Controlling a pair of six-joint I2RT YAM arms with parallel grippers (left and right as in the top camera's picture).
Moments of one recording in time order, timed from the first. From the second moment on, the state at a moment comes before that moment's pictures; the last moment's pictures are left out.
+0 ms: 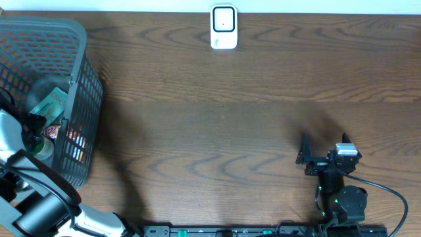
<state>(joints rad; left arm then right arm) 0.74 1.79 1.29 -0.81 -0.24 -0.59 0.07 0.02 0.01 -0.06 0.07 0.05</state>
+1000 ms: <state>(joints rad) 0.75 1.71 1.29 -0.87 -0.16 -0.61 0.07 0.02 0.01 -0.06 0.07 0.05</state>
